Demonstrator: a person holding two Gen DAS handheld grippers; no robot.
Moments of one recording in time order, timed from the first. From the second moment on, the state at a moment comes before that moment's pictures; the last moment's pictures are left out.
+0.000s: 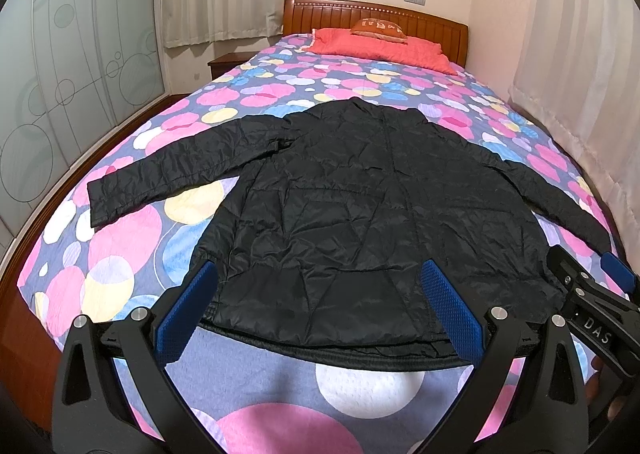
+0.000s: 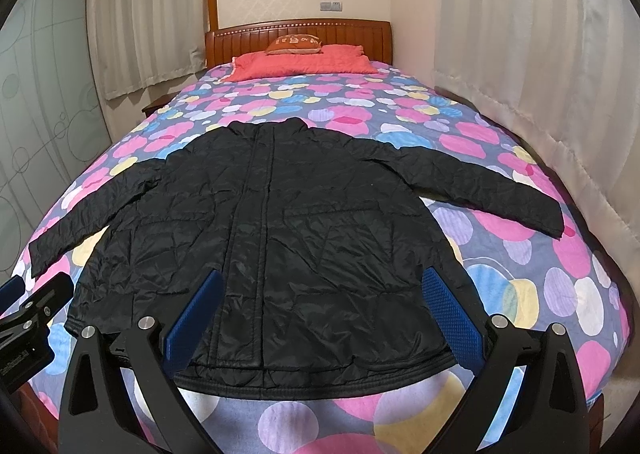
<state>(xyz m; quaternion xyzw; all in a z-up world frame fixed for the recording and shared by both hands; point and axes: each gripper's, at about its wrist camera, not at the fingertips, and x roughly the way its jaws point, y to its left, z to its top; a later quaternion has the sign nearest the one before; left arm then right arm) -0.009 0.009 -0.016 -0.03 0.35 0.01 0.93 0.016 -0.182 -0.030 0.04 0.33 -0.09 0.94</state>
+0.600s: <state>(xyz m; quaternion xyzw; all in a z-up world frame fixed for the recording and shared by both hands) 0.087 0.062 -0.074 -0.08 0.42 0.09 0.90 0.060 -0.299 -0.088 0.17 0.37 -0.15 0.90</state>
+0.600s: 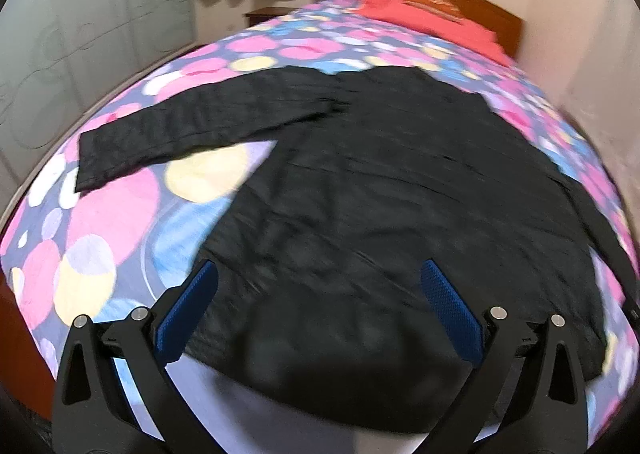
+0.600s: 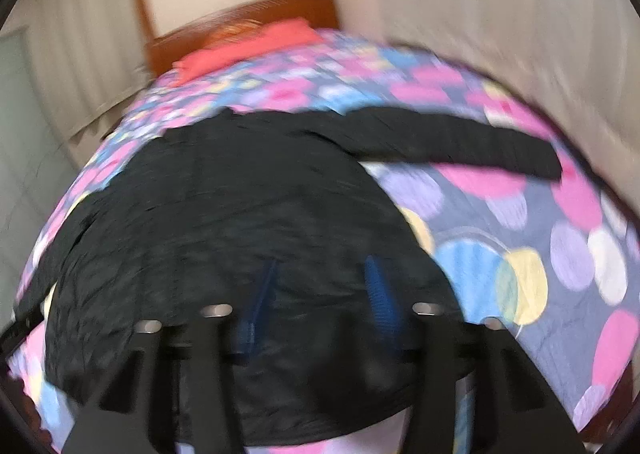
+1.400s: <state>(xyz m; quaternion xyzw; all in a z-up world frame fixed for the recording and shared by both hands) 0.140 0.151 -0.141 -0.20 0.46 0.20 0.84 0.087 -0.584 -0.170 0.50 0.18 -0.27 0.80</state>
